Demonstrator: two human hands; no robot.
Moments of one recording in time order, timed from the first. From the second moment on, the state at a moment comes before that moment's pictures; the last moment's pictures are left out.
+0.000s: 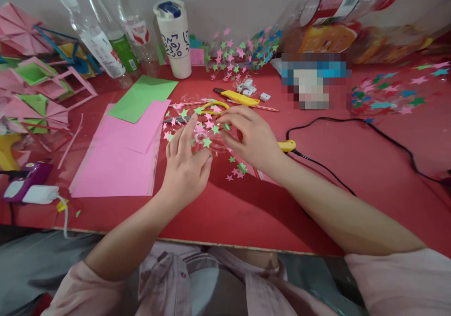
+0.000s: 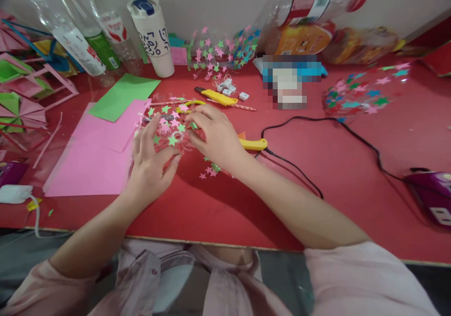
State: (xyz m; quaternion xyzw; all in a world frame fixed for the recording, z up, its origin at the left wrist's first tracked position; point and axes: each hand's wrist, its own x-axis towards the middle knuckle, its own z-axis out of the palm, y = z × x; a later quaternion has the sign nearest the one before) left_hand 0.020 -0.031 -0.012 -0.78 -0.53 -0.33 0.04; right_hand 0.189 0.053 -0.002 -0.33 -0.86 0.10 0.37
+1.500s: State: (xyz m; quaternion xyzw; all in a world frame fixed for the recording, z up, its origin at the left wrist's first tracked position) left_hand -0.021 0.004 -0.019 -0.65 -0.50 -0.57 -0.01; right_hand 0.197 0.042 0.021 -0.35 -0.86 0.01 0.36
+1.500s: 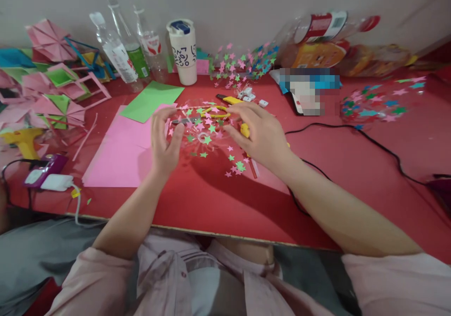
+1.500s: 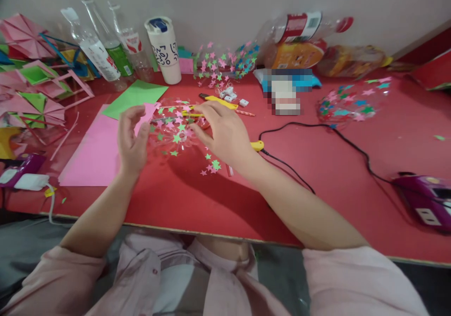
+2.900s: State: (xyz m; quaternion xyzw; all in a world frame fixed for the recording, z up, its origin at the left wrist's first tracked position) left_hand 0.045 -0.045 -0.020 -0.66 -0.40 -0.38 -0.51; right_hand 0.227 -0.011 -0.015 -0.18 -0.89 -0.14 0.40
